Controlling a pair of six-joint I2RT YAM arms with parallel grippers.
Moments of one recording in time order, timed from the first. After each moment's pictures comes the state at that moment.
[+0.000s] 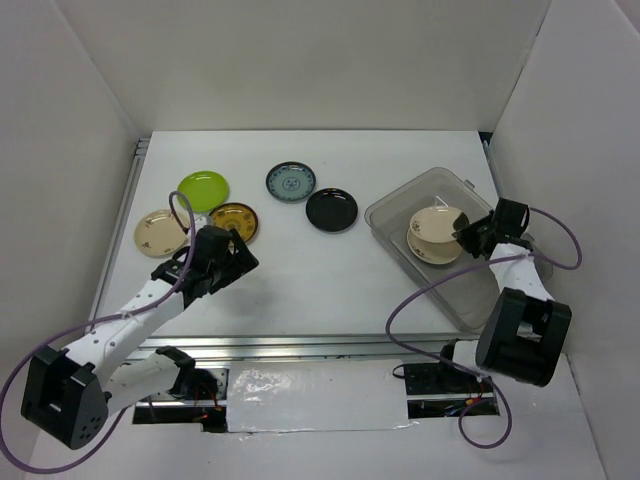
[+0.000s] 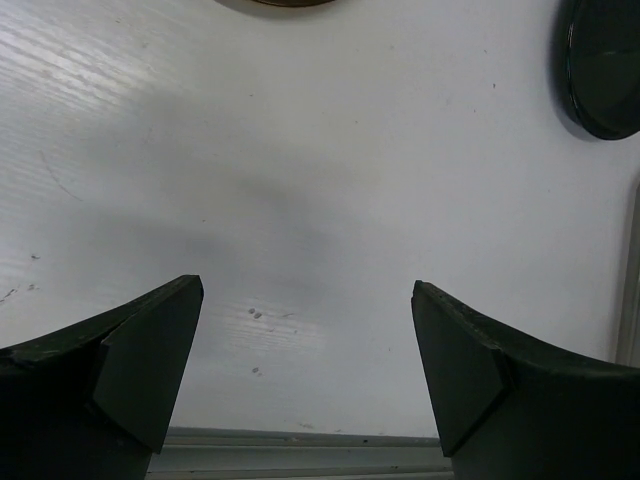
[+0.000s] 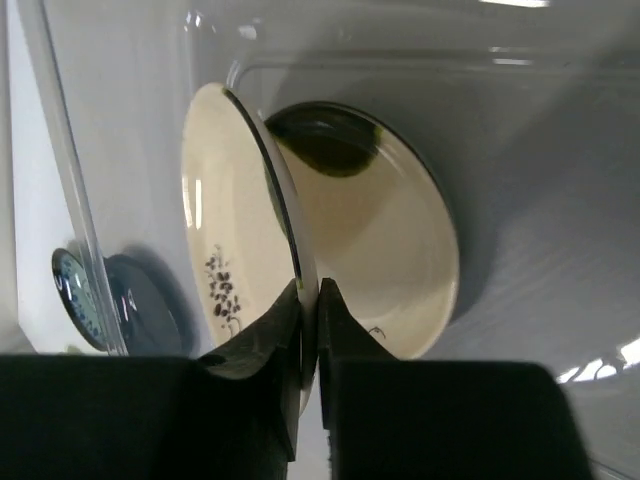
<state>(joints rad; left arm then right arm) -0.44 1.02 0.67 -0.51 -0.22 -0.95 -0.37 1.30 0.76 -0.24 -0.17 0.81</state>
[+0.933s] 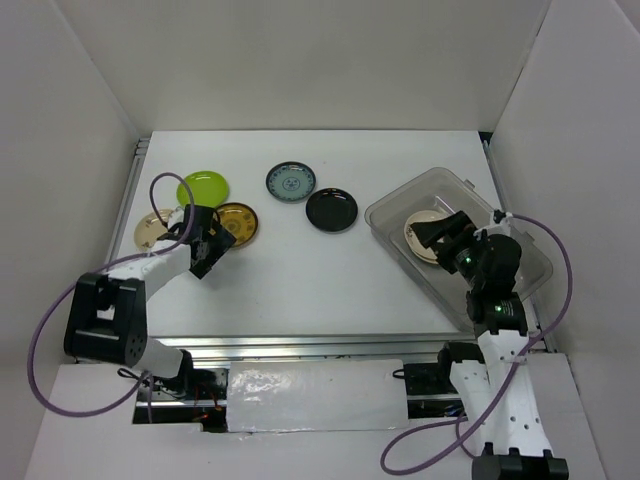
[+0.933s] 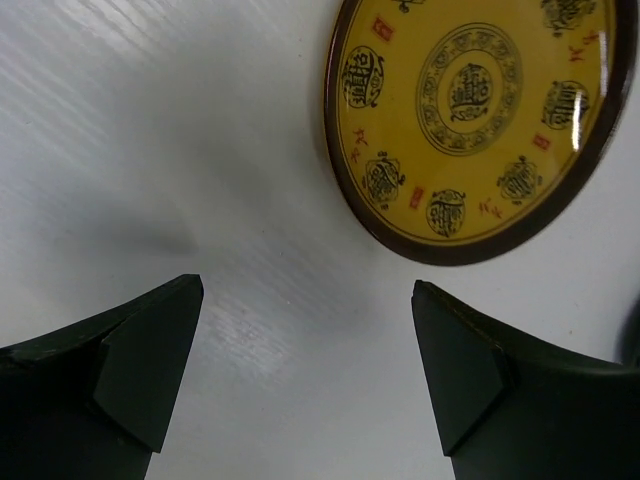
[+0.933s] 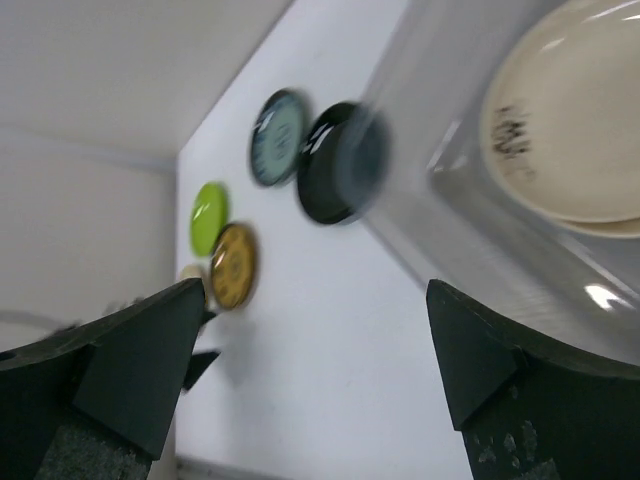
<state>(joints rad) -0.13 1.39 0.76 -0.35 -0.21 -0.97 -0.12 0.61 0.59 -0.30 -0.28 0.85</state>
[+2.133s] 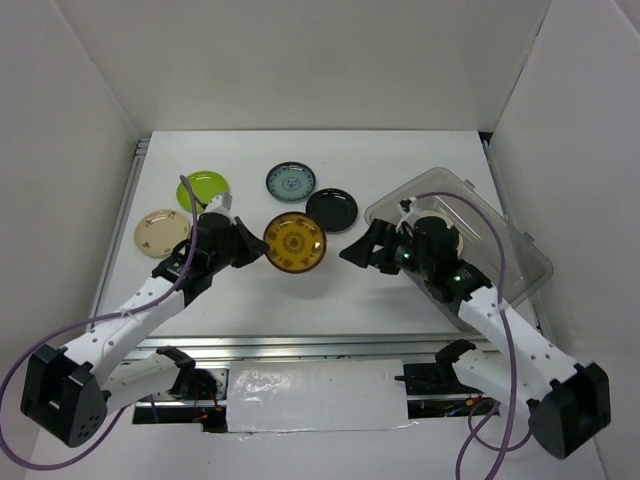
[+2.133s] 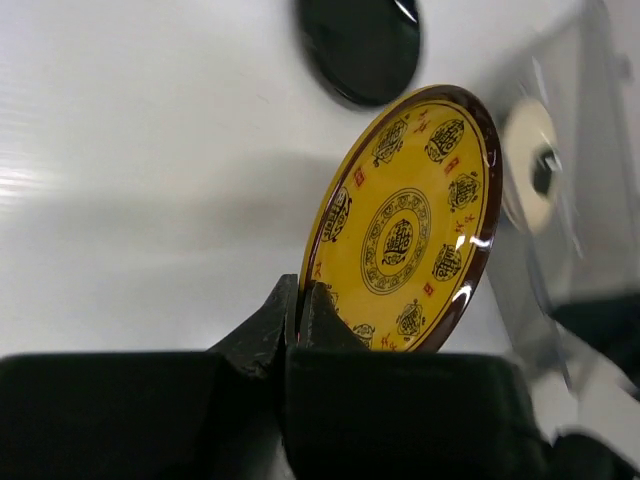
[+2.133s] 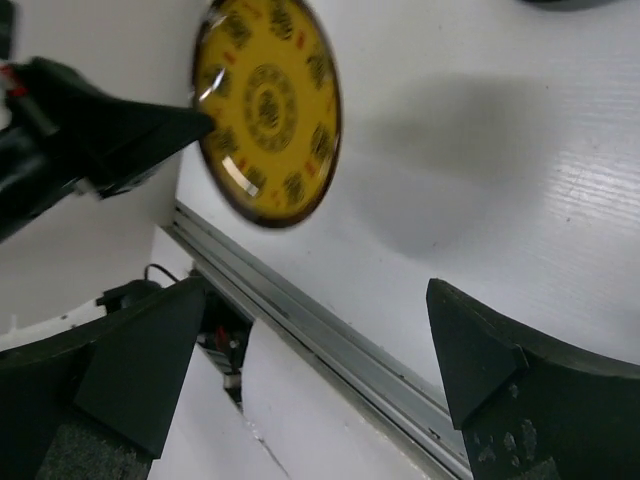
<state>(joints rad) -0.43 1.07 0.72 -0.22 -0.04 -0.83 0.44 0.85 0.64 -0.17 -0.37 0.78</state>
